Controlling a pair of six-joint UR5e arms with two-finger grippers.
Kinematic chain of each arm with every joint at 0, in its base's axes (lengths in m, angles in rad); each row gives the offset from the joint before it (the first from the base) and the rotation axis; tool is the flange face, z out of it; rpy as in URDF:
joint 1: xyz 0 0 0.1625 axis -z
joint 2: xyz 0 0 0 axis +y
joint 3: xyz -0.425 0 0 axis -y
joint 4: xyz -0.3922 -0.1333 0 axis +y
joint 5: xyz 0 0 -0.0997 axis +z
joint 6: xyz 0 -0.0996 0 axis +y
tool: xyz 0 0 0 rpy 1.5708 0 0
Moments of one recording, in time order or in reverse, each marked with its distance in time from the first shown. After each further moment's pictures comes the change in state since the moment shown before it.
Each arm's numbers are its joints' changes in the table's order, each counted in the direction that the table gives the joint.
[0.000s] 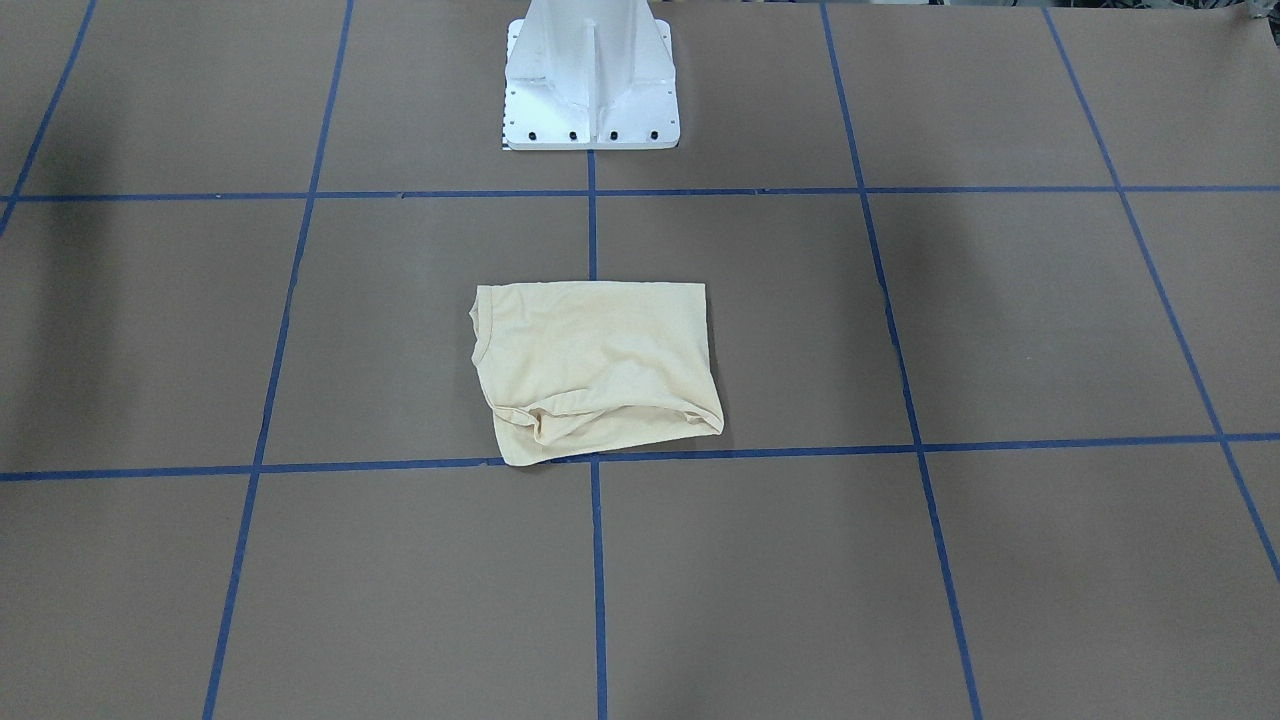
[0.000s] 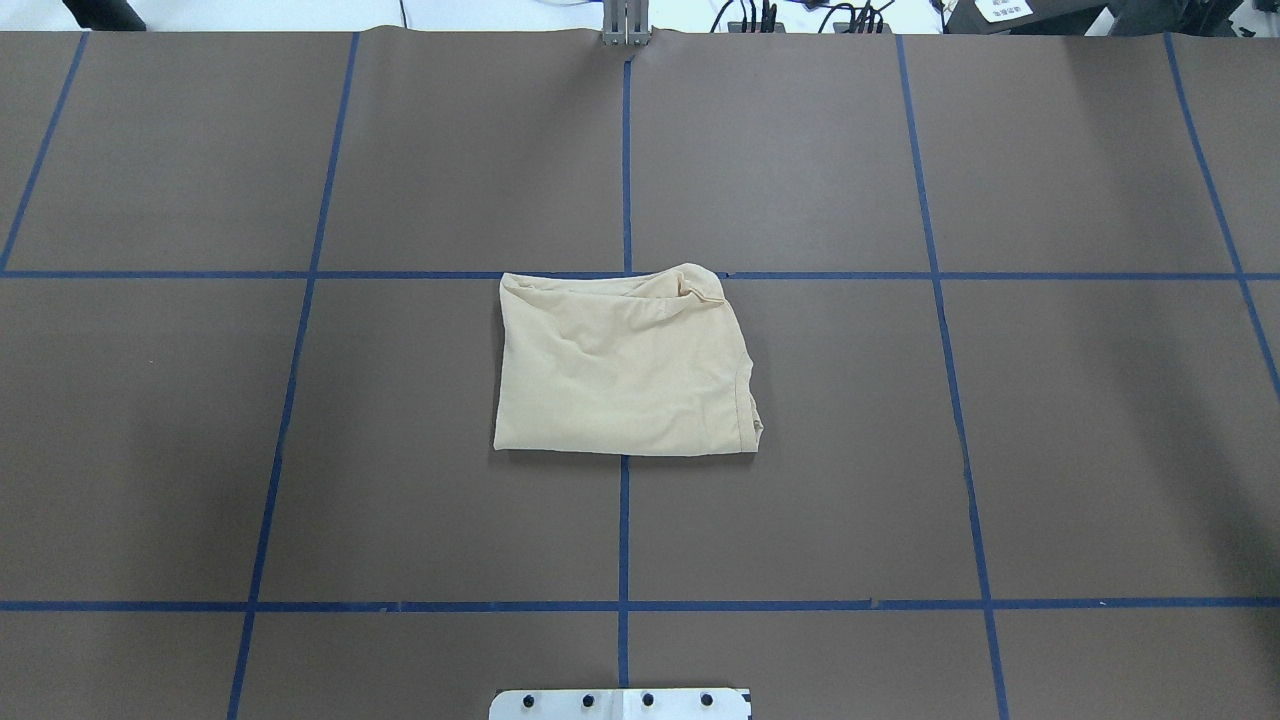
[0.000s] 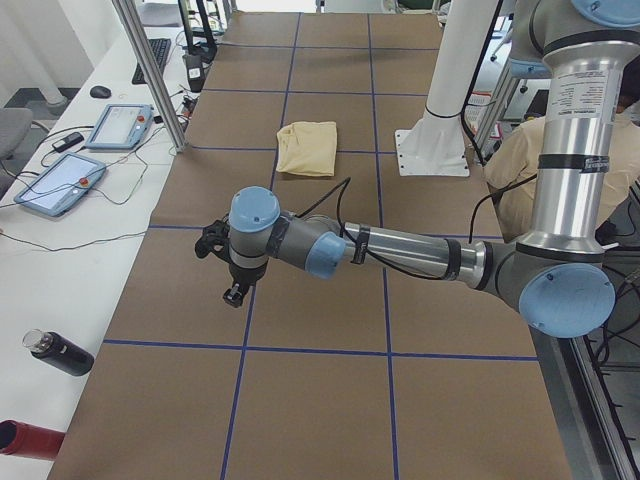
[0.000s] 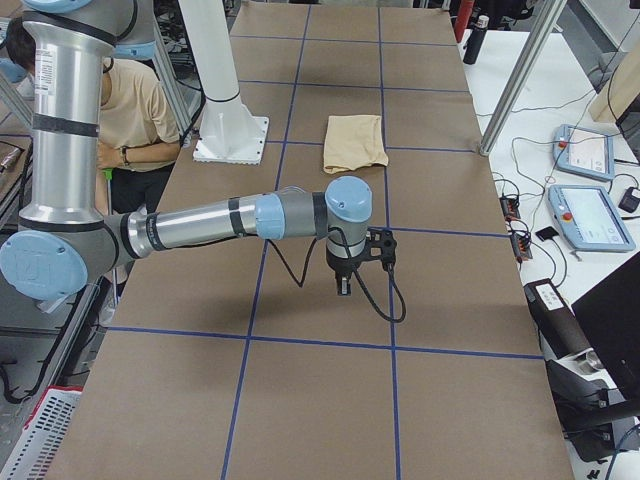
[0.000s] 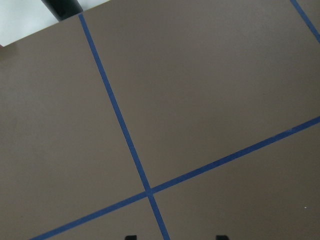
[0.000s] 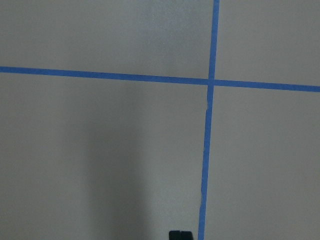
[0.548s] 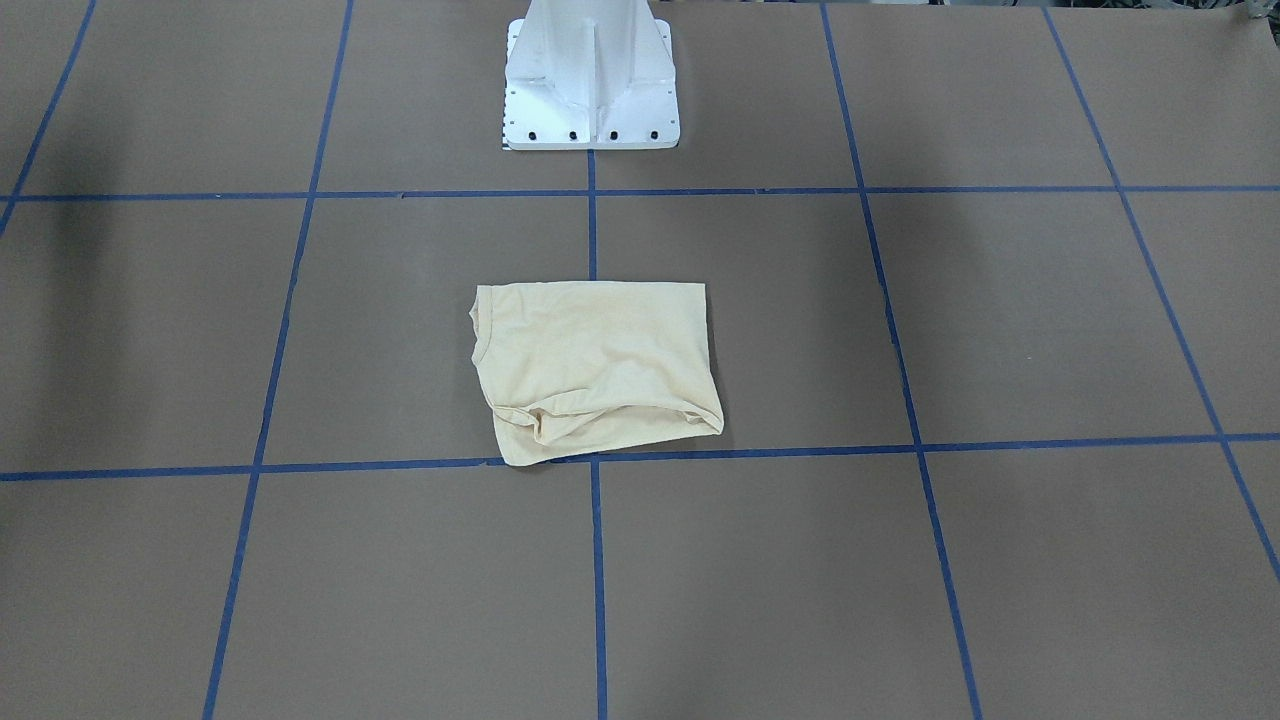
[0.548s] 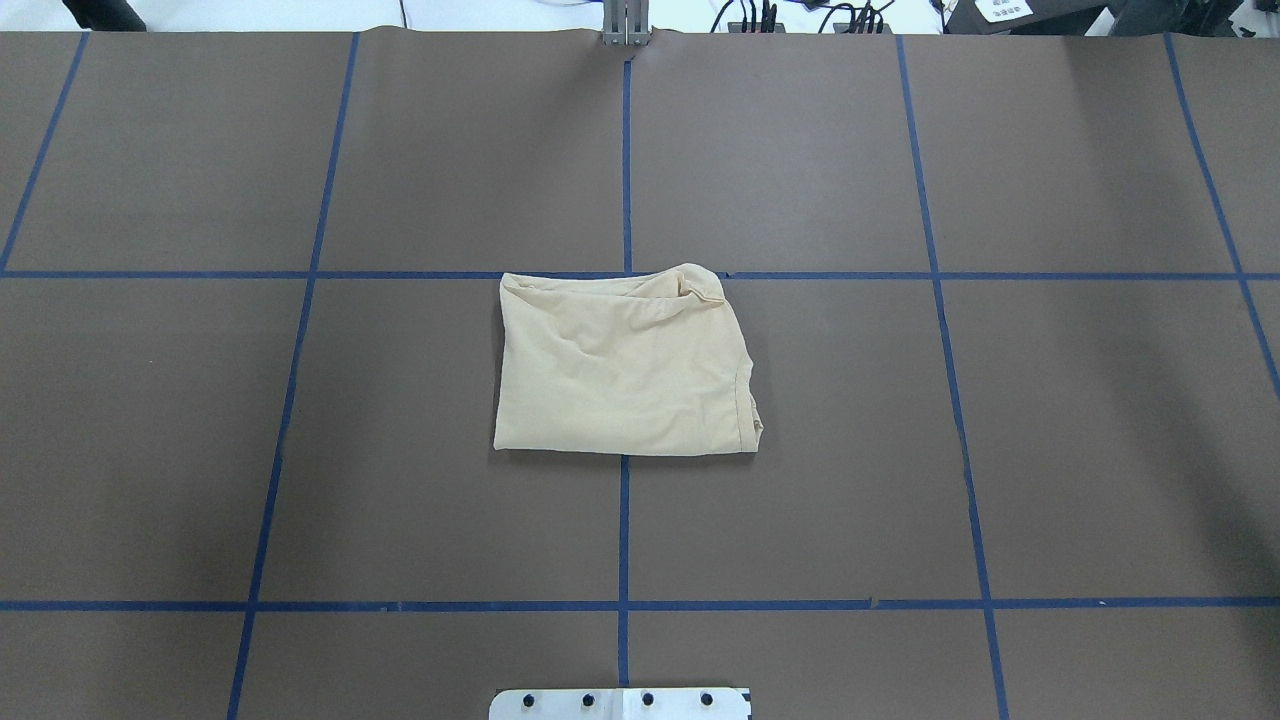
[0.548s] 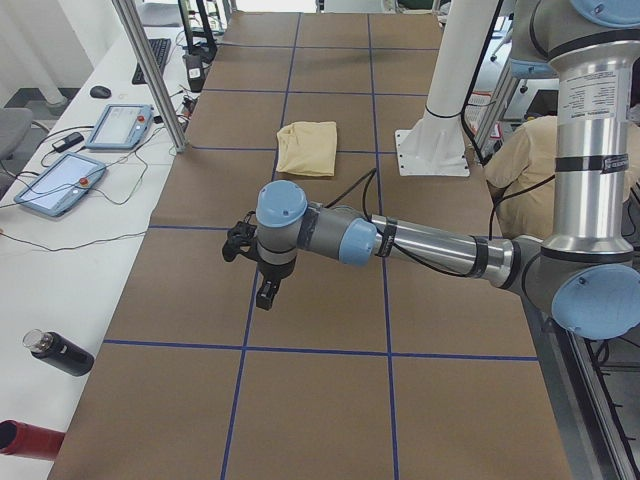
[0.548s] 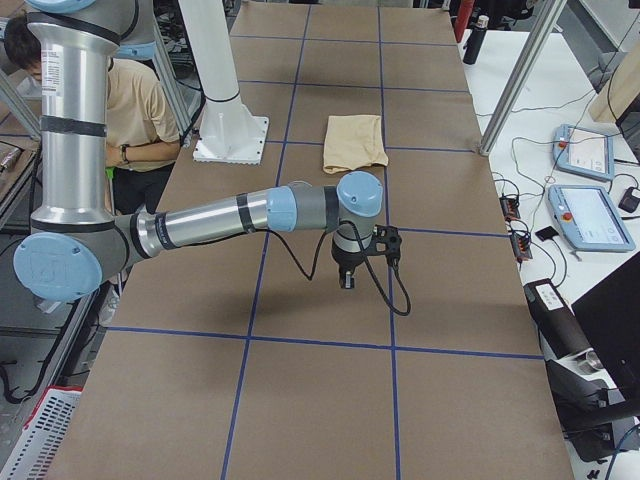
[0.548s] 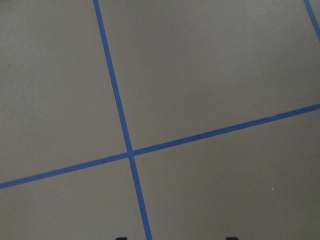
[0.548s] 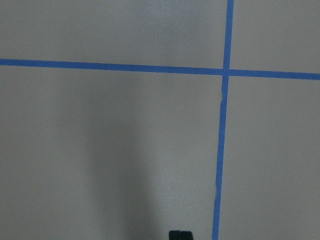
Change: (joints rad) left arm 0.003 -0.107 -0.102 -0.044 0.005 0.000; right arm 0.018 -0.032 -0.005 0.050 -0.007 -0.012
